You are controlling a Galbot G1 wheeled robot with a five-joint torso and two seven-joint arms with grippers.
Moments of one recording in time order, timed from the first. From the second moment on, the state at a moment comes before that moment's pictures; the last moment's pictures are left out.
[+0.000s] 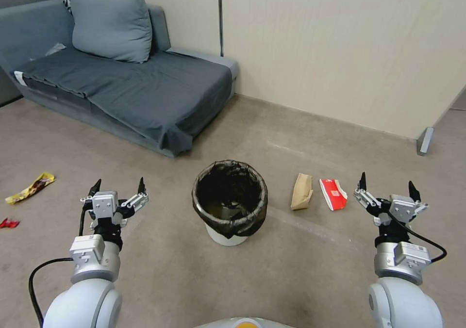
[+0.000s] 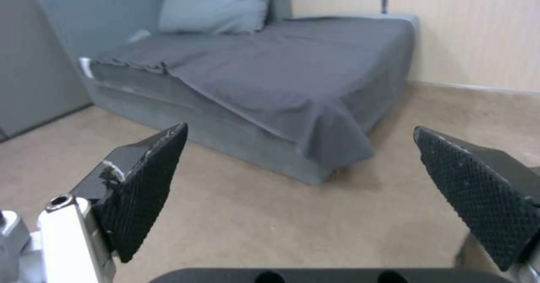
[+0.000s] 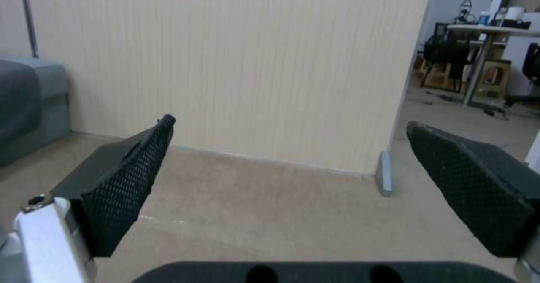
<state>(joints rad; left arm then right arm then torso) 1.68 -1.38 -0.70 -2.31 -0.12 0.24 -0.17 -1.59 1.57 0.74 2.14 -0.02 0.03 0.18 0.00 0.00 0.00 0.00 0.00</state>
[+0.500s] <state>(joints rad) 1.53 -1.13 -0.69 -2.43 -0.61 0.75 -0.22 -1.58 1.54 0.73 2.12 -0.02 -0.02 0.19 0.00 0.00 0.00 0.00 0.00</state>
